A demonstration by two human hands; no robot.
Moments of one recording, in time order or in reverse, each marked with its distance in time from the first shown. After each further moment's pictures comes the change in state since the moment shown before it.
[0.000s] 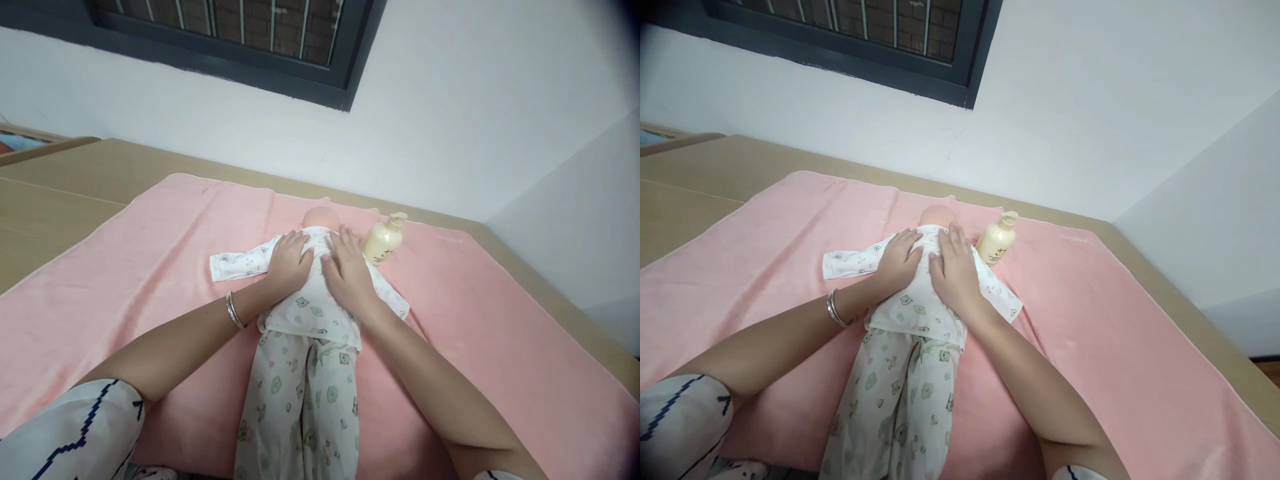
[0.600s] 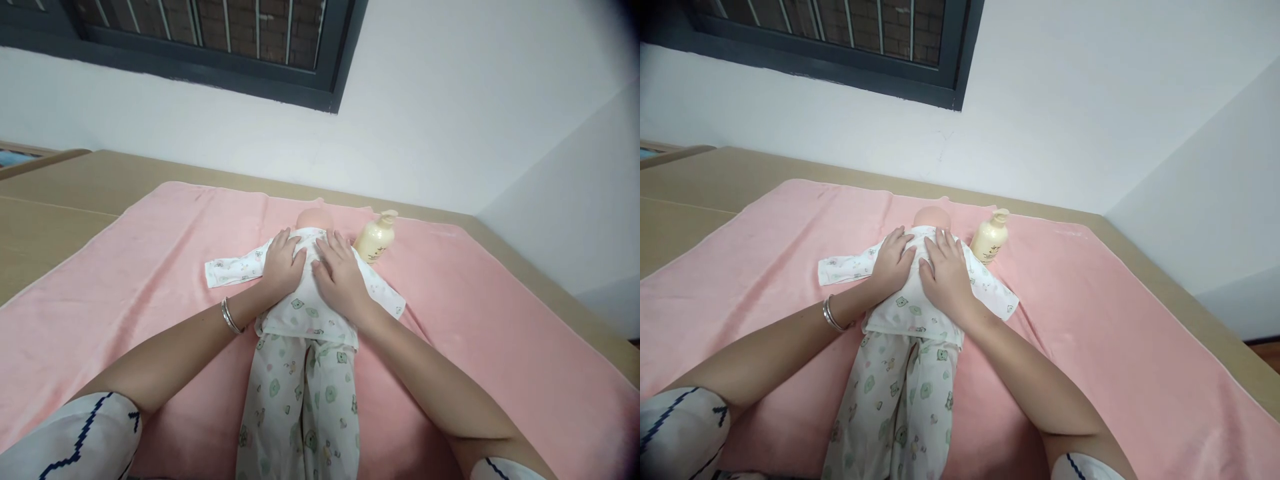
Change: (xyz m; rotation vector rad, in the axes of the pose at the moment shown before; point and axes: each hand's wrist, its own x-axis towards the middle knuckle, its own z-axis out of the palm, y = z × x) left_hand -0.001 0.003 -0.005 -0.057 -0.017 -0.061; right_hand -0.006 -0.014 -0.005 -0.073 0.004 -0.039
